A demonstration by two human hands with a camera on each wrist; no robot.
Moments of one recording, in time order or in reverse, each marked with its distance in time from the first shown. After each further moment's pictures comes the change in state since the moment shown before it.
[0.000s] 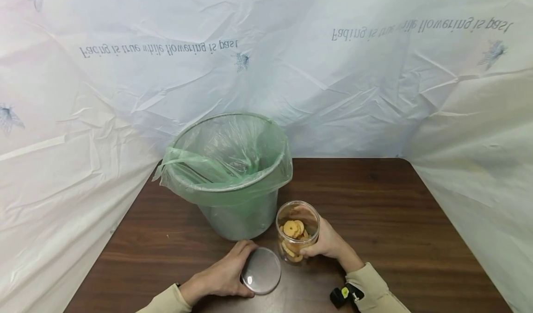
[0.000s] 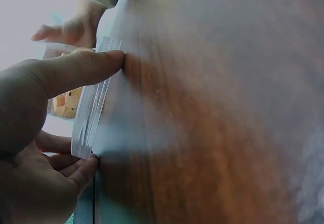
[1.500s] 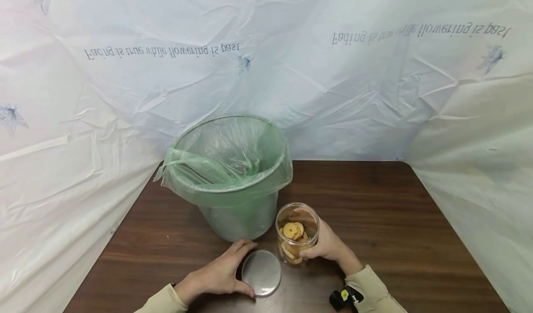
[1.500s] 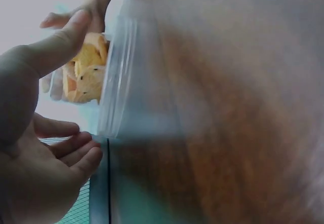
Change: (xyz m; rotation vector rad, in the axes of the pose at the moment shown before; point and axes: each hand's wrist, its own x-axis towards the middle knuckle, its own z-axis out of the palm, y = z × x) left_hand -0.005 -0.001 -0.013 -0.106 -0.018 -0.021; right_hand 0.001 0.002 0.001 0.063 -0.022 -0.032
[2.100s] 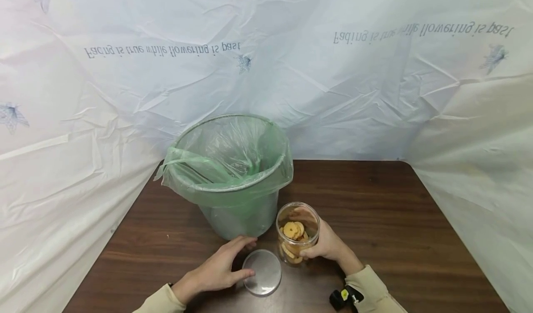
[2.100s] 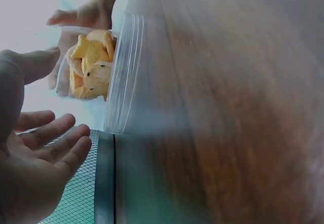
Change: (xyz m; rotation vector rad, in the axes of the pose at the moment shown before) left_hand 0.001 -0.001 -0.007 -0.076 0.166 0.120; right_hand 0.001 0.001 0.000 -0.001 0.002 -0.014
